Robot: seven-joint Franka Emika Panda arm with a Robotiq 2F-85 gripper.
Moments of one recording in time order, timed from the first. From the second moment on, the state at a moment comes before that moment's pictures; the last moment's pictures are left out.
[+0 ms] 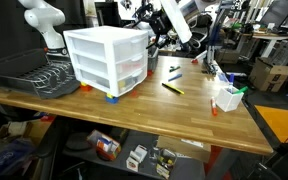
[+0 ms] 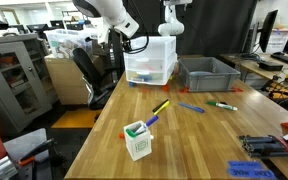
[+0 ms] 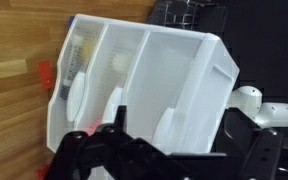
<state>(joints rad) 0.17 0.29 0.28 -1.99 1.70 2.95 -0.55</state>
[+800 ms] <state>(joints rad) 0.28 0.33 0.12 -1.91 2.37 3.04 -1.20</state>
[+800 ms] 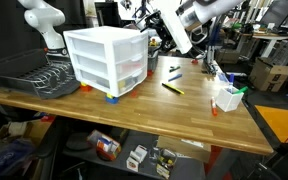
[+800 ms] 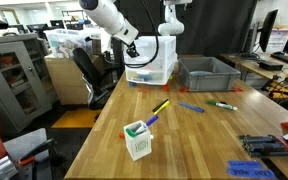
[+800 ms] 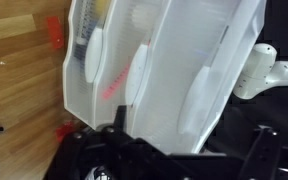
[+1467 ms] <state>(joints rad) 0.37 0.43 0.03 -1.87 2.52 2.94 -1.37</state>
